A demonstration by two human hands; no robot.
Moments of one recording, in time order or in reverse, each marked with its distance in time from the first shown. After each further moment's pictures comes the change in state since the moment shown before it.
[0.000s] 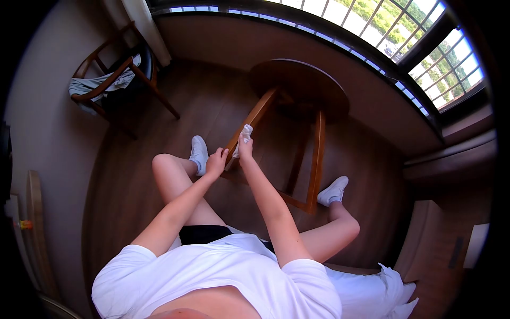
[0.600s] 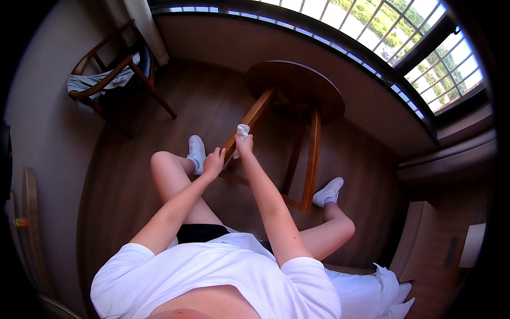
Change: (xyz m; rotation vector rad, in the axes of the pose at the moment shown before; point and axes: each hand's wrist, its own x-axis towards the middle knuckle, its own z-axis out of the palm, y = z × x) left_hand -0.001 0.003 0.000 0.136 0.024 0.056; right_hand 0.016 -0.014 -0.008 -0.603 0.091 -0.217
